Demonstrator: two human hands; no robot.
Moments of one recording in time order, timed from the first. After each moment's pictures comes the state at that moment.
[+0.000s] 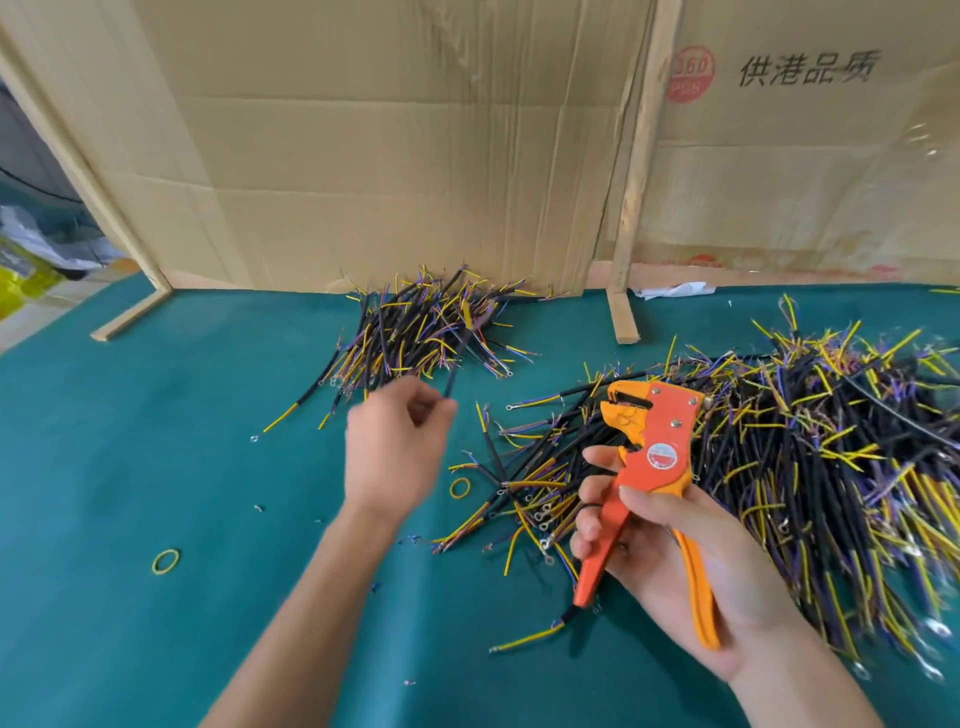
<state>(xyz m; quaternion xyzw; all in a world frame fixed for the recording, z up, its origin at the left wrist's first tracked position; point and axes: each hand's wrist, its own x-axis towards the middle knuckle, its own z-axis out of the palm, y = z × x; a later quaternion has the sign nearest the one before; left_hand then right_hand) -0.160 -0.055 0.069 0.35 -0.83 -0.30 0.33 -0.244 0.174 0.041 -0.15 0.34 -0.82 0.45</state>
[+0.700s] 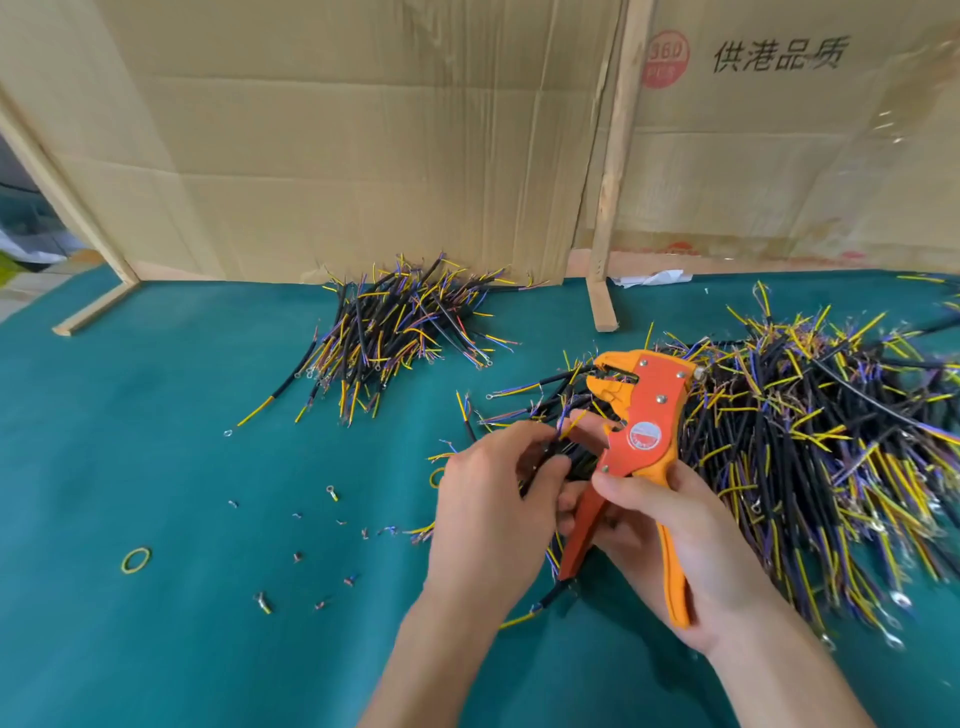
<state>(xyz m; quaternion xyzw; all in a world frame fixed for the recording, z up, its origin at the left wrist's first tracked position) -0.159 0.051 0.065 0.21 -0.86 -0.37 0.29 -0.238 0.177 0.054 -0.16 0.42 -0.81 0.37</state>
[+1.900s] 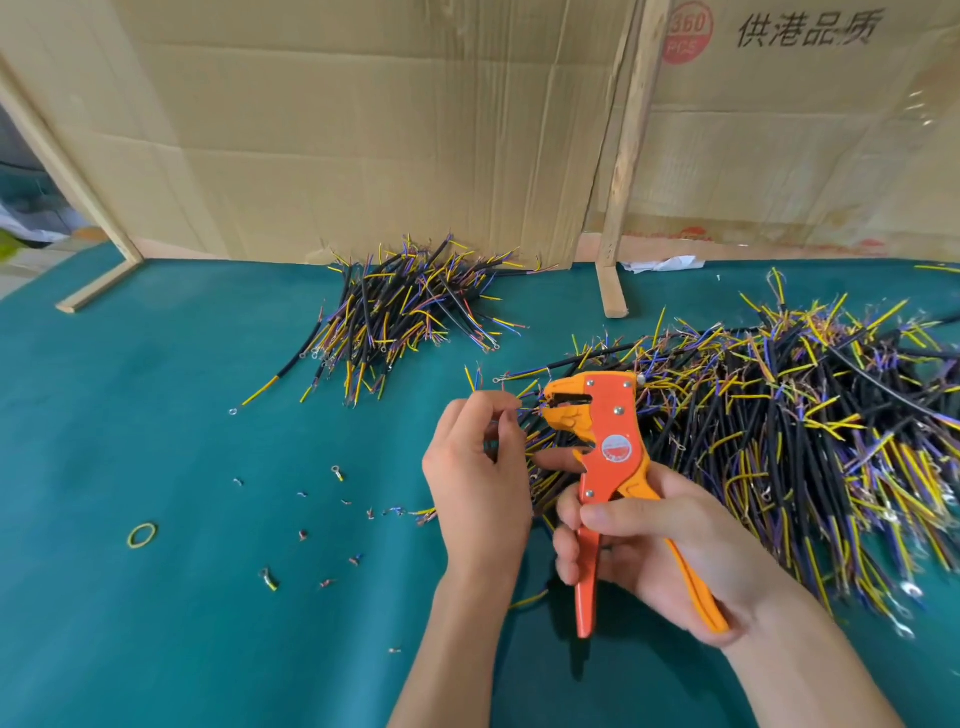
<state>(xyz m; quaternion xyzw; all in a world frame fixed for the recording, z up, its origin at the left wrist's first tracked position) -0.178 0.041 0.032 0.26 -0.74 -0.39 0.49 -0.235 0.182 0.060 -0.20 0.43 -0.71 0.51</state>
